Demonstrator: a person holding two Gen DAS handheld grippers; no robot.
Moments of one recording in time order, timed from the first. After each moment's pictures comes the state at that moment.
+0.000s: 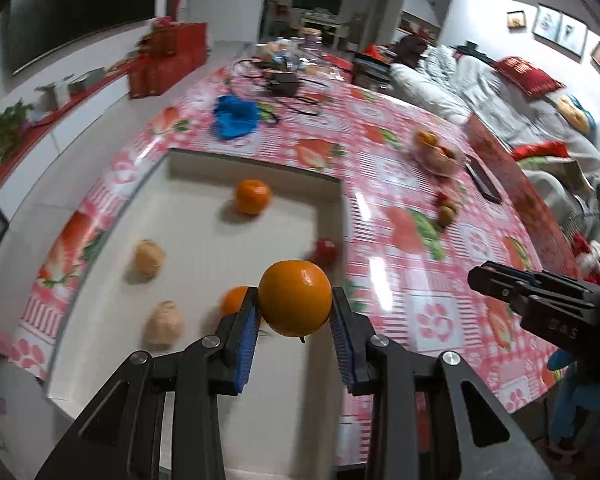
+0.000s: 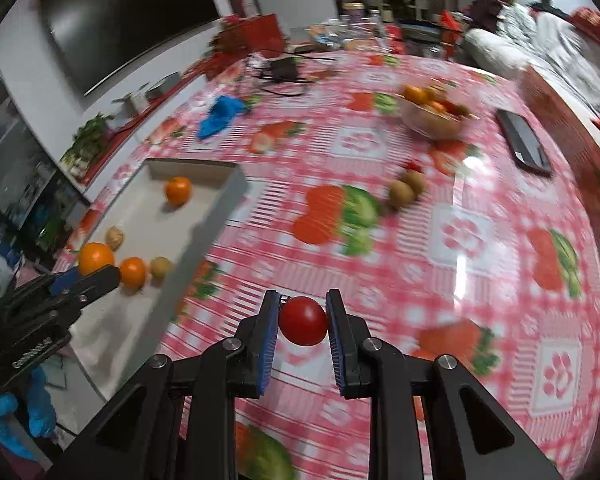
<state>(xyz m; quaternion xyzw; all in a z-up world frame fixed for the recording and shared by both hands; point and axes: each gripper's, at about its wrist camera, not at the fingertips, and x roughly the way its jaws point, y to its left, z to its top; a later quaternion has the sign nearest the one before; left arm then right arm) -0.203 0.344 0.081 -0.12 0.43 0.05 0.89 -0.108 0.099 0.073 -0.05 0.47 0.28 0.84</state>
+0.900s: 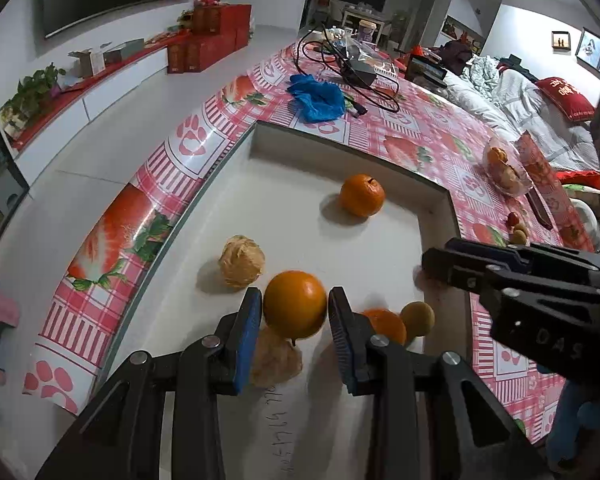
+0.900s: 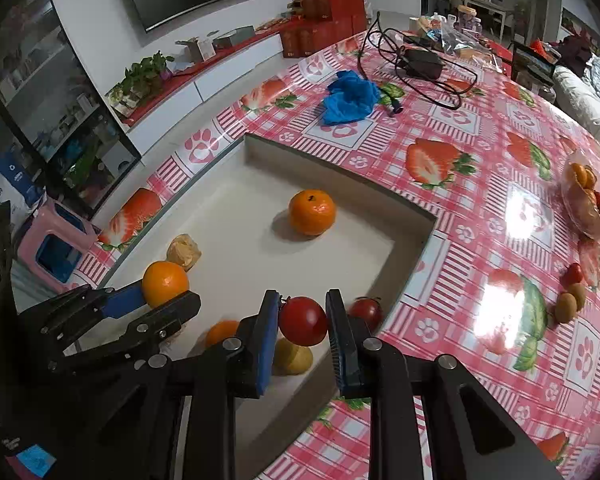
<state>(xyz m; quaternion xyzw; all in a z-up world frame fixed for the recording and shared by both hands) -0.193 0.418 0.045 -0.15 0.45 0.10 0.88 -0.099 0.259 0.053 -0.13 0.48 0.36 0.79</state>
